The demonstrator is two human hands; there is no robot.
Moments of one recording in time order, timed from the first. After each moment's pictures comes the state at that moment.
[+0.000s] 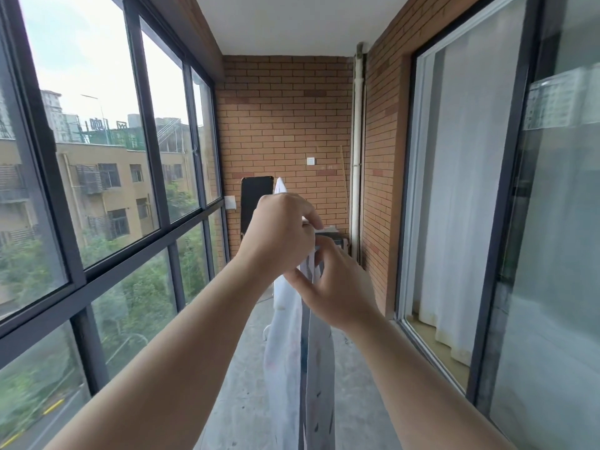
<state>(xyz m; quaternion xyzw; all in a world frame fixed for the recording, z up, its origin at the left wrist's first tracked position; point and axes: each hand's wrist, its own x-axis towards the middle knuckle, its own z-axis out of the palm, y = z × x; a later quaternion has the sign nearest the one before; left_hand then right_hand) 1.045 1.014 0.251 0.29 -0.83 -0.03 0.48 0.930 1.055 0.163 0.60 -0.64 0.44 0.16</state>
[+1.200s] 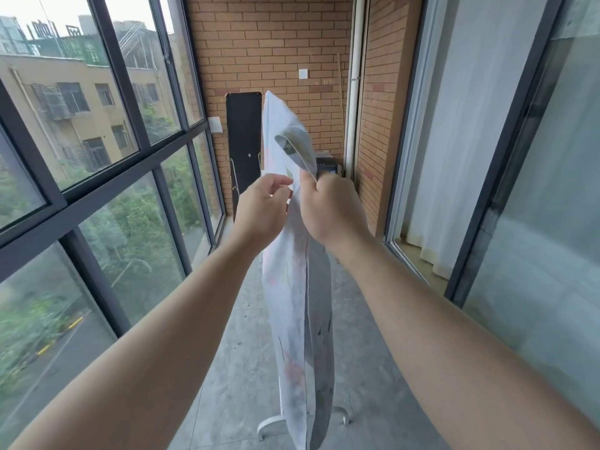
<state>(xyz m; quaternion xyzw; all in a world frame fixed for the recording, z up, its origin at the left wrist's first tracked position) 1.046 0.950 0.115 0.36 -0.74 -0.33 0.46 0.955 1.043 0.138 0.53 -0.70 0.48 0.03</state>
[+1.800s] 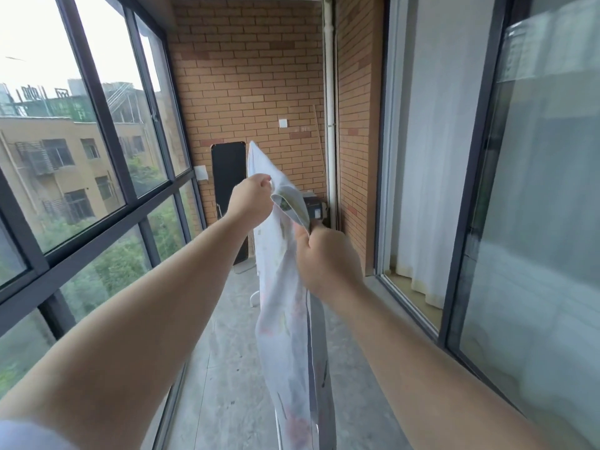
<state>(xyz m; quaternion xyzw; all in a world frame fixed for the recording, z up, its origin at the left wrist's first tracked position) 1.007 0.877 0.202 0.40 -0.81 -0.18 0.39 0.954 1.059 0.146 0.51 -0.74 0.43 0.07</state>
